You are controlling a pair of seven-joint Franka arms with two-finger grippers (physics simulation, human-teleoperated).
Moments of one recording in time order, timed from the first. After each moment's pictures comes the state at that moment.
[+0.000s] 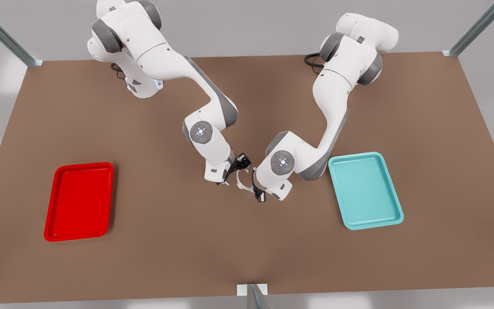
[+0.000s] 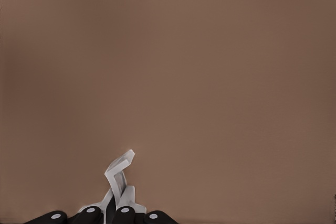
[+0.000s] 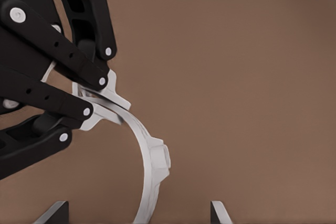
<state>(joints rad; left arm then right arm) -0.51 0.91 -0.20 -0.99 -0.05 1.98 -2.33 0.74 0.57 -0.09 -1.57 0.29 2.37 -0.01</state>
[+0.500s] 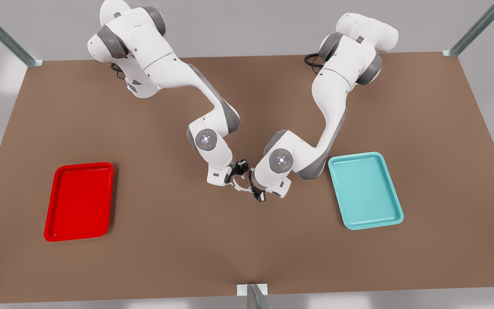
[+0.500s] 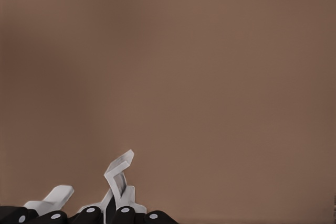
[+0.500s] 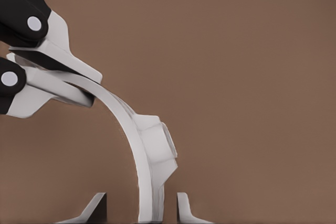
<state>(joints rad) -0.52 0.91 -0.20 -0.98 -0.05 1.99 -2.46 0.75 0.63 -0.09 -1.58 0.29 2.41 0.01</state>
